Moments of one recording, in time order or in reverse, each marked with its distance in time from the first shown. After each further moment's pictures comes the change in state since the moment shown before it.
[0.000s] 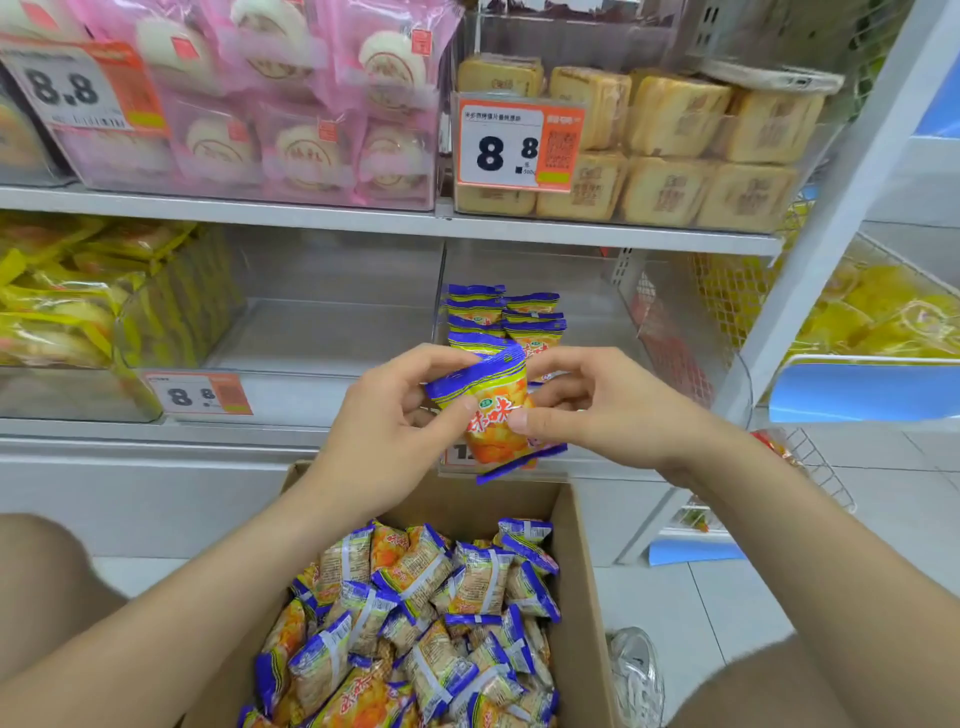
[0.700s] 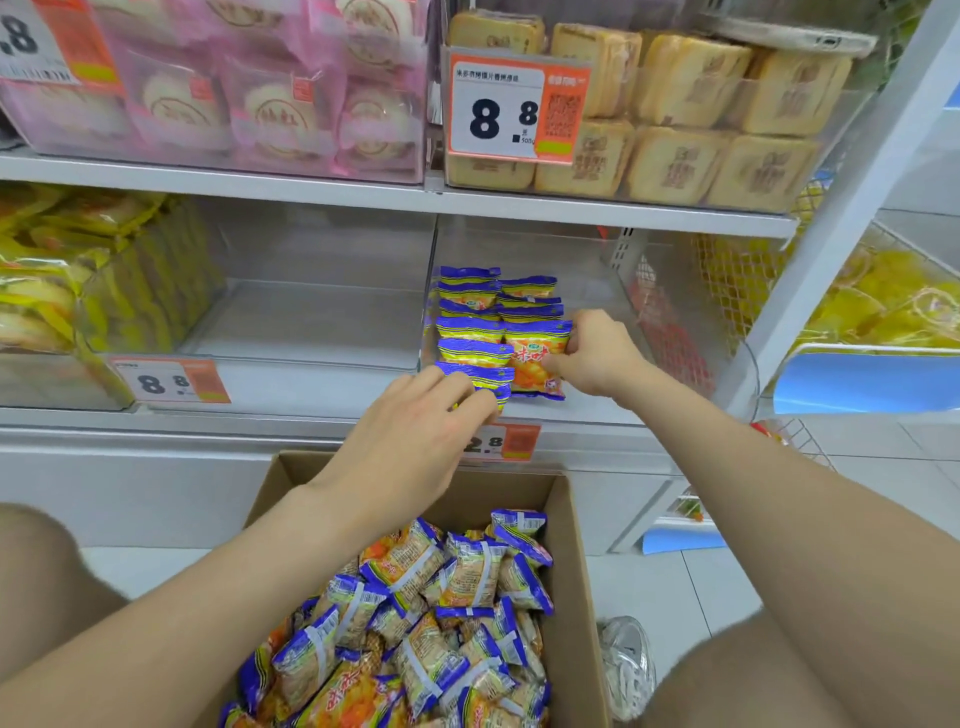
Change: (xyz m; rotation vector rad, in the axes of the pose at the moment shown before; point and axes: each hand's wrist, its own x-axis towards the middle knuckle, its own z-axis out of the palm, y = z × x) left_hand 0.011 -0.037 0.016 1.029 -0.198 0.567; right_hand 0.123 0.080 -0.031 -0.513 0.363 0.175
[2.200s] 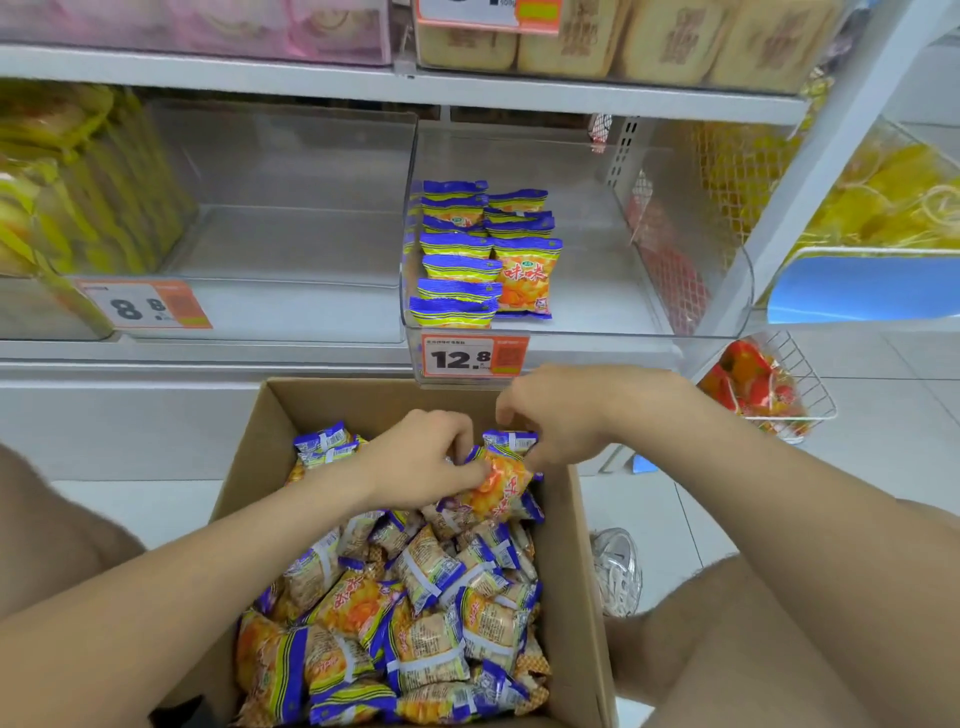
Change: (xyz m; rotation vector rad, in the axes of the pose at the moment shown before) left_hand -0.046 0.022 0.069 -0.549 -0.589 -0.400; right_hand -0.120 -0.018 0.022 -0.719 -0.724 -0.472
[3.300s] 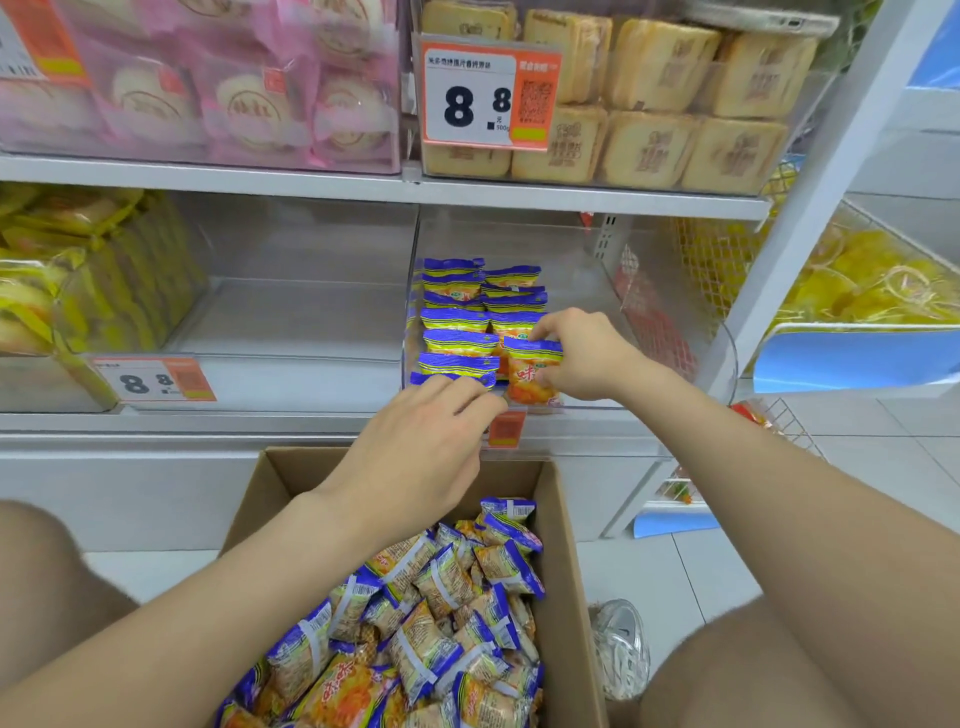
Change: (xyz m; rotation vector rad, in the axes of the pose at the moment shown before) left_hand -0.007 0.047 -0.066 0.475 0.516 0.409; right_hand 0.024 0.072 -0.052 0.418 0.580 0.381
